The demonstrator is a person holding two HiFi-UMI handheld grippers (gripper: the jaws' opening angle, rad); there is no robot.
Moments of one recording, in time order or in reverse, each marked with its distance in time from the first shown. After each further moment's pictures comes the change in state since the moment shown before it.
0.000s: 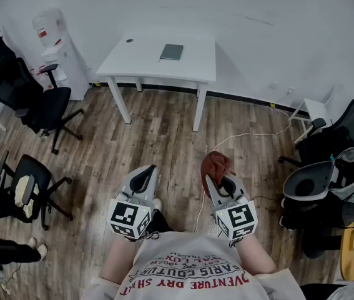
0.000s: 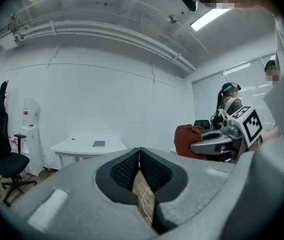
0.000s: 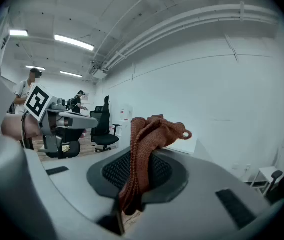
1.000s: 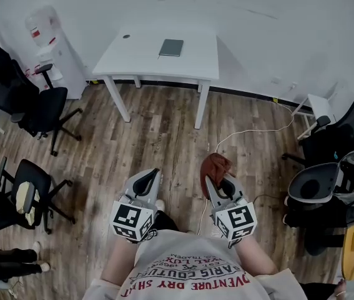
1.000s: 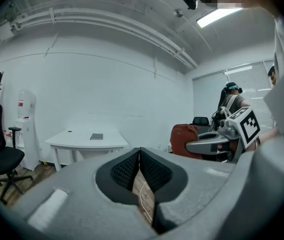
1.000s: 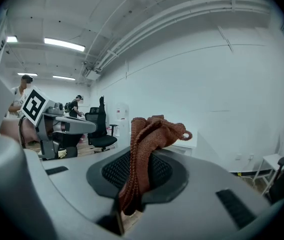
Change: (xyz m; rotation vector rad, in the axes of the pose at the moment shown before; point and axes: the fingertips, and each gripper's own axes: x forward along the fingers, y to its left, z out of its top) left arm 0.047 0.037 -0.024 -0.031 0.075 -0.045; right arm 0.062 -0.014 -0.016 0.090 0.021 -0.012
